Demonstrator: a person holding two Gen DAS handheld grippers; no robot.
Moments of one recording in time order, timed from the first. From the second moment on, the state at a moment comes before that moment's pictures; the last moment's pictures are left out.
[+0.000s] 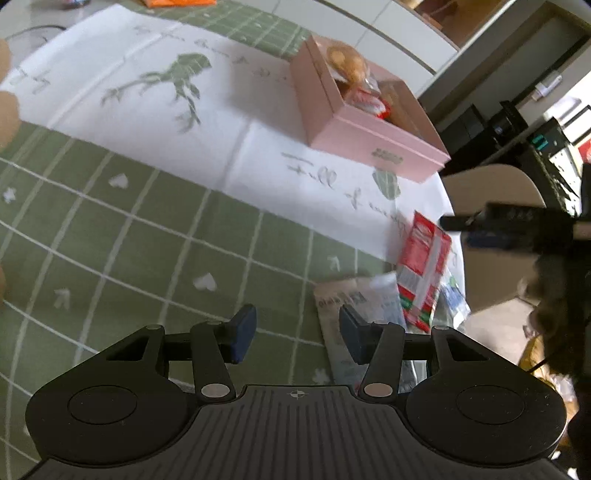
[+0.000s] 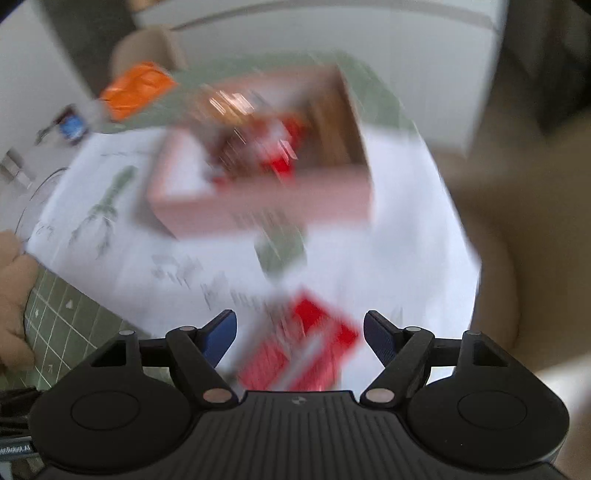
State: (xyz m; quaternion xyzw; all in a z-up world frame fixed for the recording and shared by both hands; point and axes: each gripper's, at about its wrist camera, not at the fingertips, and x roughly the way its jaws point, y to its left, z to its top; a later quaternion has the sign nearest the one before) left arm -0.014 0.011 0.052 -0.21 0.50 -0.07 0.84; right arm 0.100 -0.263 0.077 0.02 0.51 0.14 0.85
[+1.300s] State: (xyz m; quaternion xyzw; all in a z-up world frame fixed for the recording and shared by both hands) left arm -0.036 0.024 0.042 -0.22 0.52 -0.06 0.82; right arm 0.152 -0.250 0.146 0.03 0.40 0.17 0.90
